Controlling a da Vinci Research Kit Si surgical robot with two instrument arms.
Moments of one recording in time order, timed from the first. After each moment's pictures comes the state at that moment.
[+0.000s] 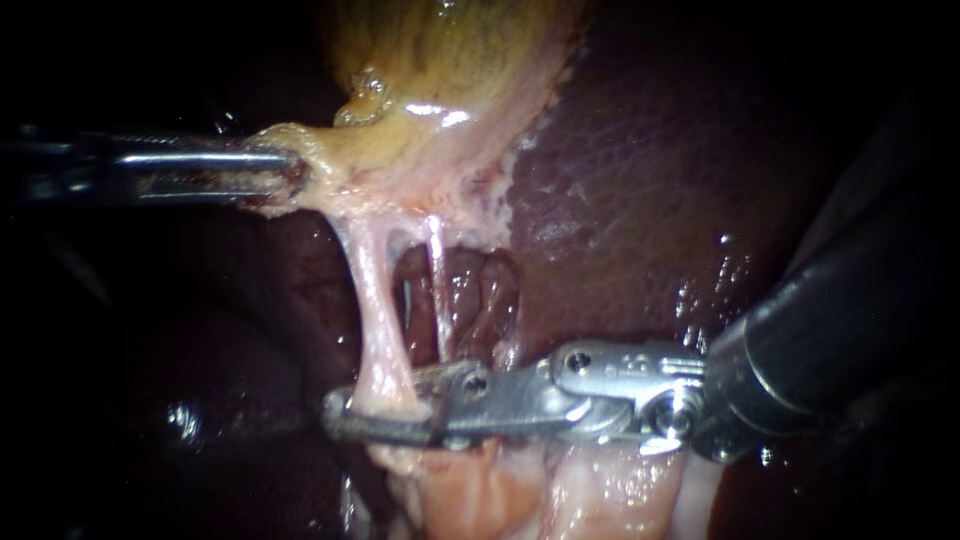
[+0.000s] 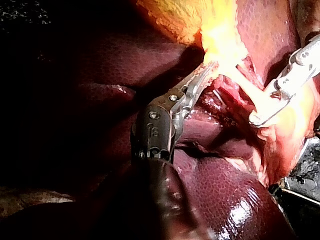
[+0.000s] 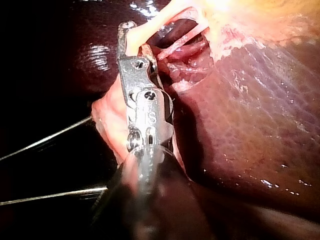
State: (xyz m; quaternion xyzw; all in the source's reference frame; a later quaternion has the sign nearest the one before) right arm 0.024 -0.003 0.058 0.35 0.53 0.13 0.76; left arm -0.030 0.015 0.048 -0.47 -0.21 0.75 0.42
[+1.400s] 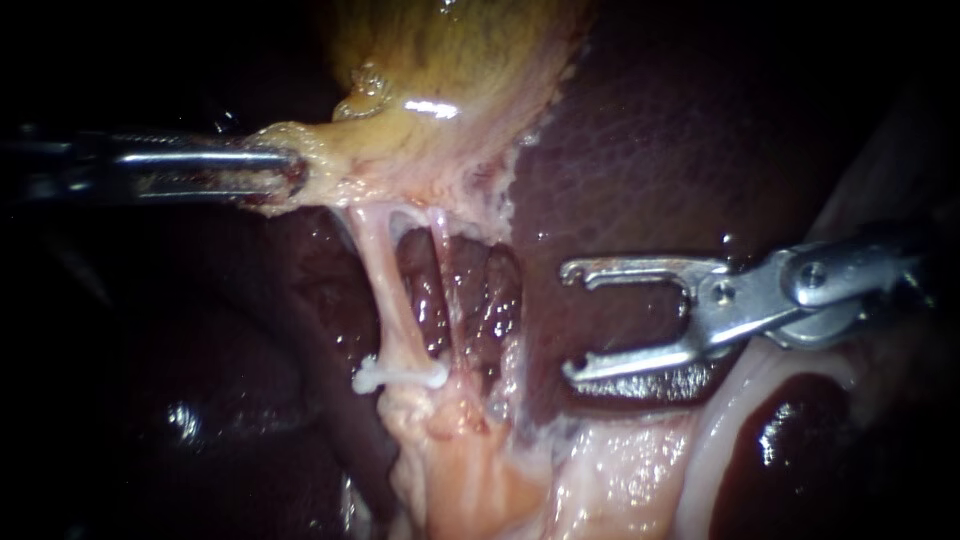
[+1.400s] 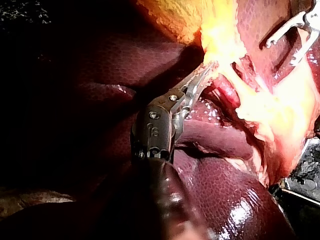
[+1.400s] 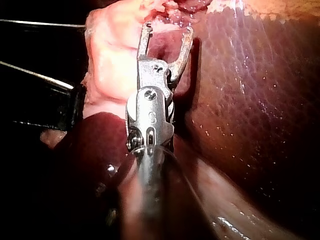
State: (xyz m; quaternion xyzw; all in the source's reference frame) right arm 0.006 0.004 0.056 0.18 0.59 0.08 0.78; left arm -0.030 0.015 0.048 -0.47 -0.21 0.75 0.41
